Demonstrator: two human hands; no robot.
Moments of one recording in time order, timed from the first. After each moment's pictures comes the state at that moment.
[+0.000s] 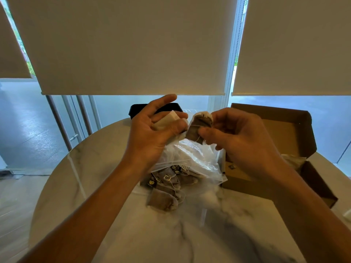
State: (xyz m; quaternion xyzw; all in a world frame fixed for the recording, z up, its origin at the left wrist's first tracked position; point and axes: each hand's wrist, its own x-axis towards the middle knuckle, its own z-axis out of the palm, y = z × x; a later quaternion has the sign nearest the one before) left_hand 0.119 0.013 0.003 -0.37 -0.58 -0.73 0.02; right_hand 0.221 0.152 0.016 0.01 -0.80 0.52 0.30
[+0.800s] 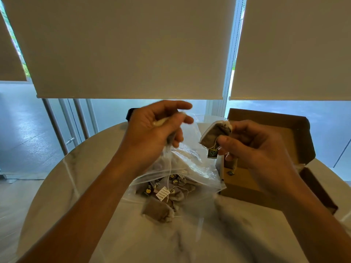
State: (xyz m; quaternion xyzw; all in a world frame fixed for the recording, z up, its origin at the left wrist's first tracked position) left_hand 0.125 0.010 0.023 -0.42 -0.61 -0.67 -0.01; right_hand 0.234 0.172 0.004 0.01 -0.76 0.55 0.34
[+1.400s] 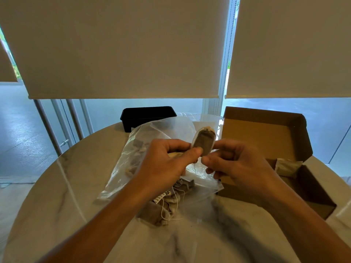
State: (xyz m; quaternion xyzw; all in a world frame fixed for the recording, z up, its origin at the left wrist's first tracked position) left_hand 0.133 0.032 -0.020 -0.38 -0.72 -0.58 -0.03; right_hand 0.223 0.175 -0.018 -0.04 -0.79 0.58 0.20
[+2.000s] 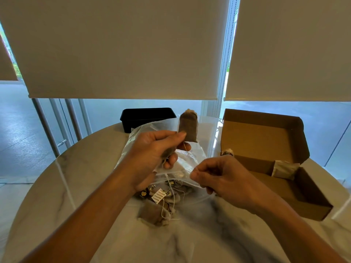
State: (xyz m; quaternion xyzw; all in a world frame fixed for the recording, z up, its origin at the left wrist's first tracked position) left_hand 0.116 0.017 -0.006 -0.32 -0.60 -0.70 -0.19; right_hand 0.218 0.166 -0.033 -0.04 -0.86 0.49 0.10
